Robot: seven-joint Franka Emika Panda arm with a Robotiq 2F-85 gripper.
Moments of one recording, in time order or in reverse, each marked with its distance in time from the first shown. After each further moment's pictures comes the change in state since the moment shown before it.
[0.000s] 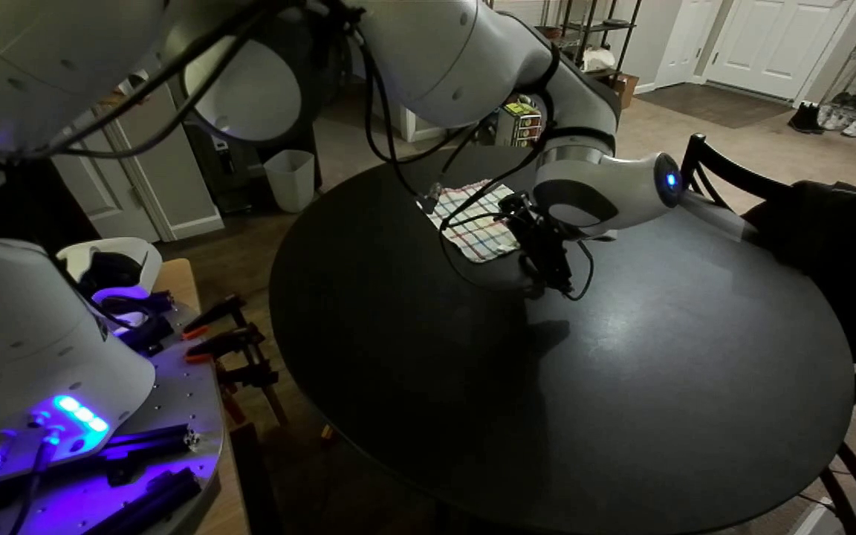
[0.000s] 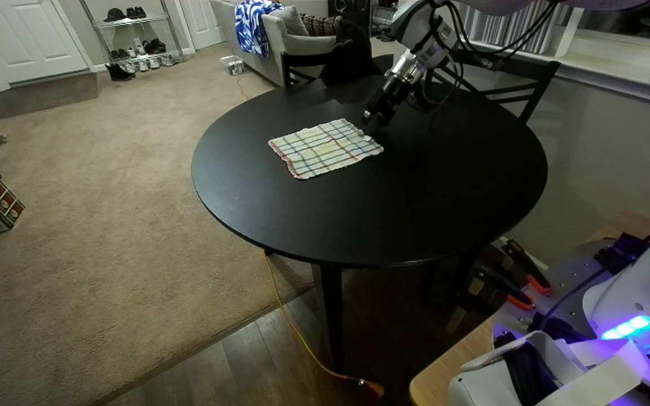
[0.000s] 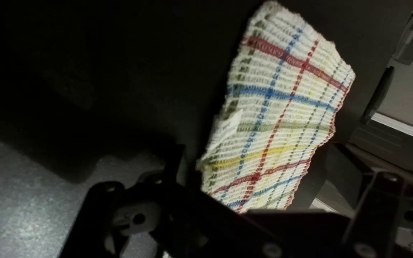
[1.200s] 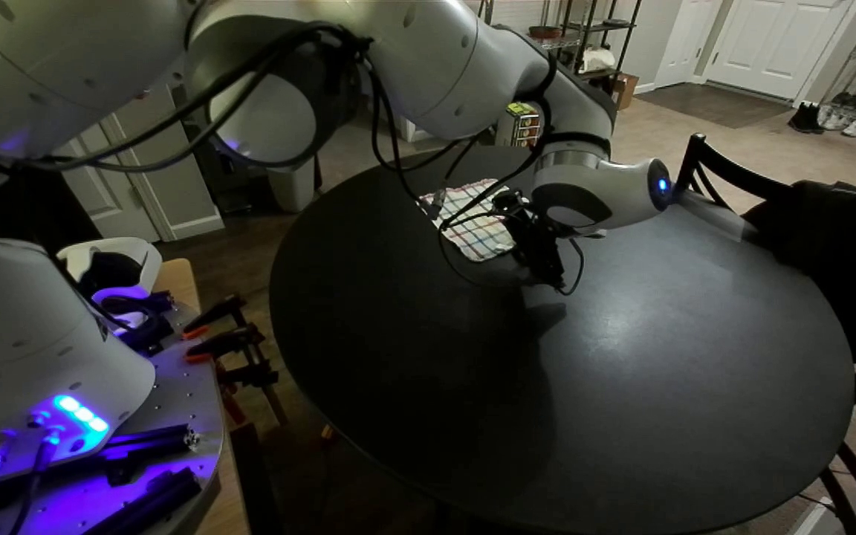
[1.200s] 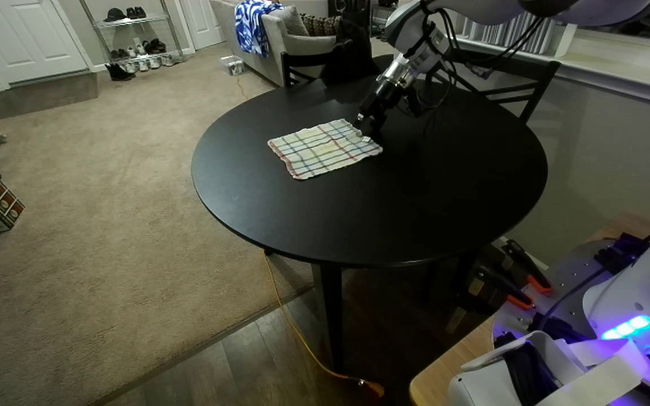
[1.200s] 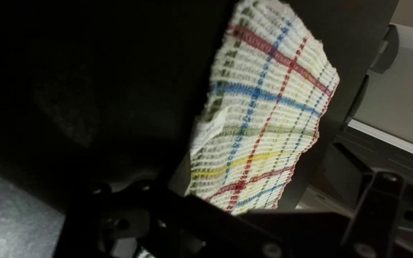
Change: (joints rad) arm 0.021 0.061 0.016 0.078 0.007 -0.062 -0.005
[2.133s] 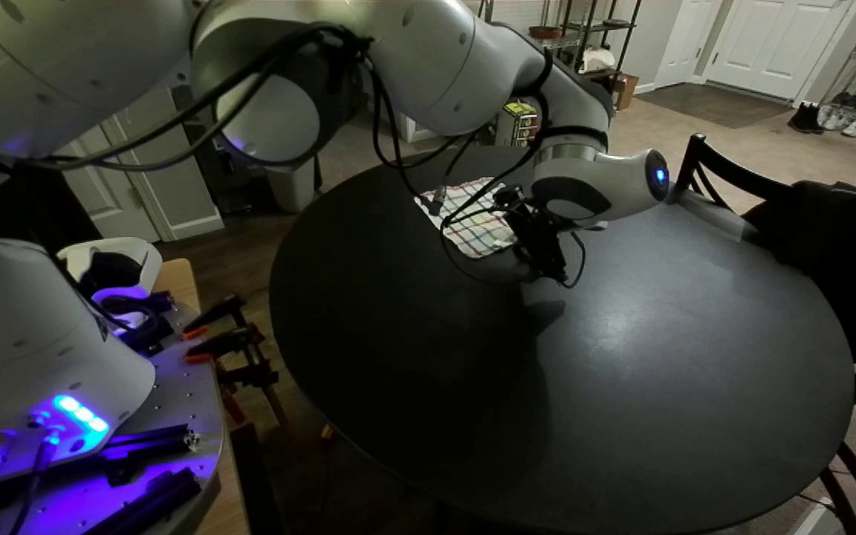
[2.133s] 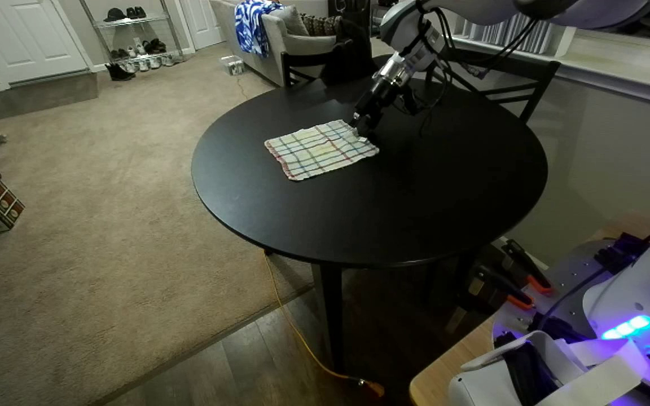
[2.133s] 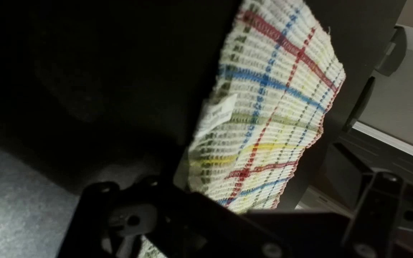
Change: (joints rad) arm 0.022 0.004 -0.004 0.025 -0.004 0.020 0.000
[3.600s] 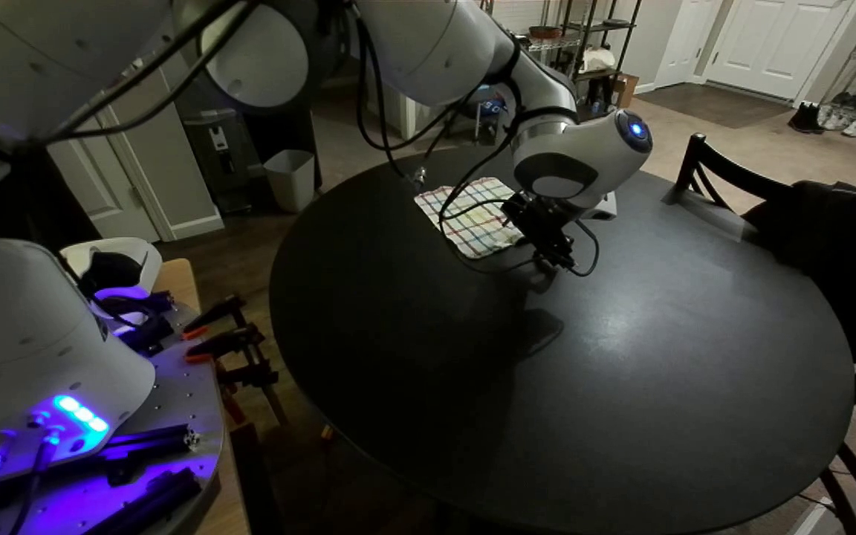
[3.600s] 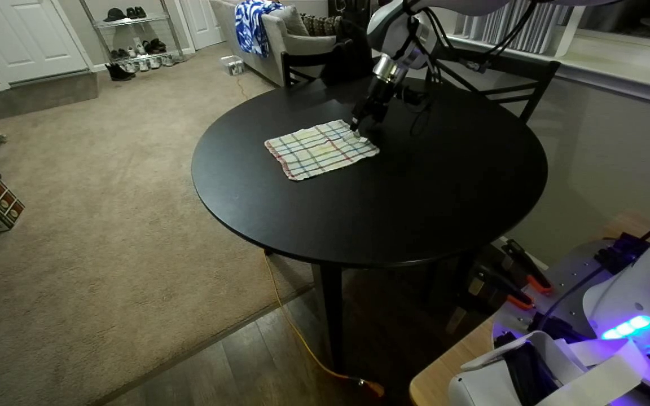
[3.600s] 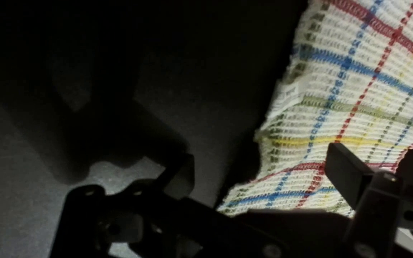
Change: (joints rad) arm 0.085 -0.094 -0.072 -0.132 -0.132 0.279 0.167
